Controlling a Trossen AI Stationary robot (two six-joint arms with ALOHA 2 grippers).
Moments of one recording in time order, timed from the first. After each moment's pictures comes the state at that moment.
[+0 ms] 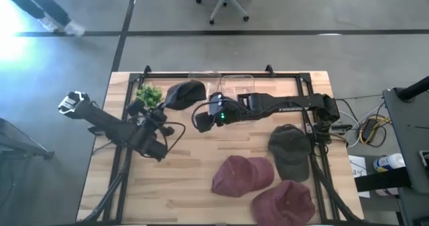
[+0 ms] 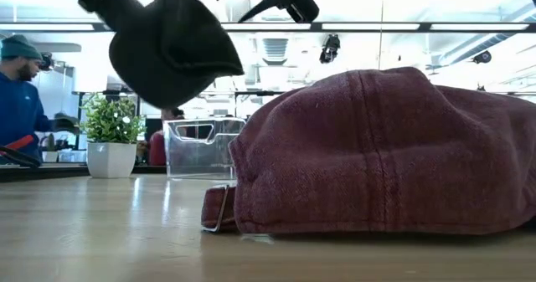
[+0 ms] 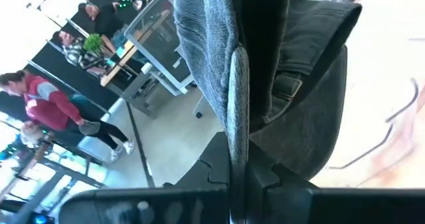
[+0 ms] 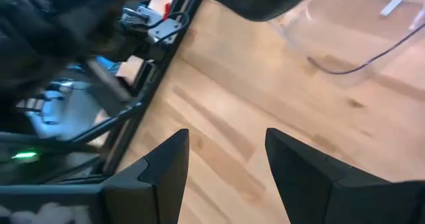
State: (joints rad) left arm -0.44 1.29 1.08 -1.57 -1.26 -1.17; right arm 0.04 1.88 1.86 -0.73 0.17 1.12
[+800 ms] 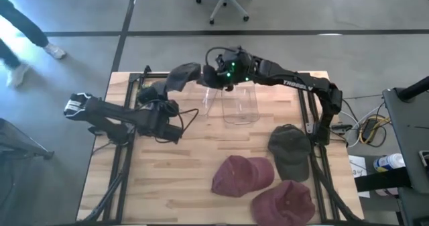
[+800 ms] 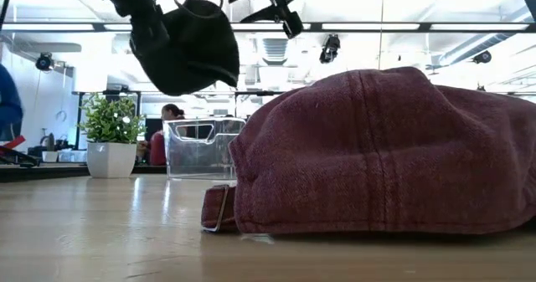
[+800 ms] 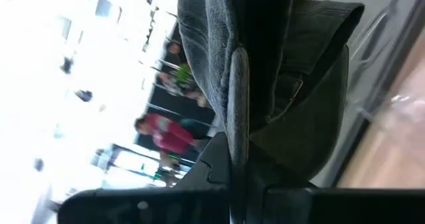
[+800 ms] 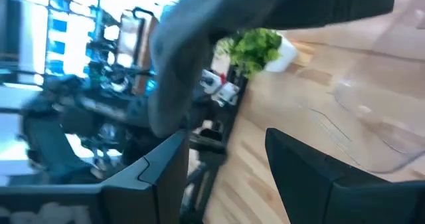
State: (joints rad) left arm -0.17 1.39 1.12 -1.49 -1.53 -0.64; right arm -0.29 1.82 1.84 -0.48 -0.21 1.19
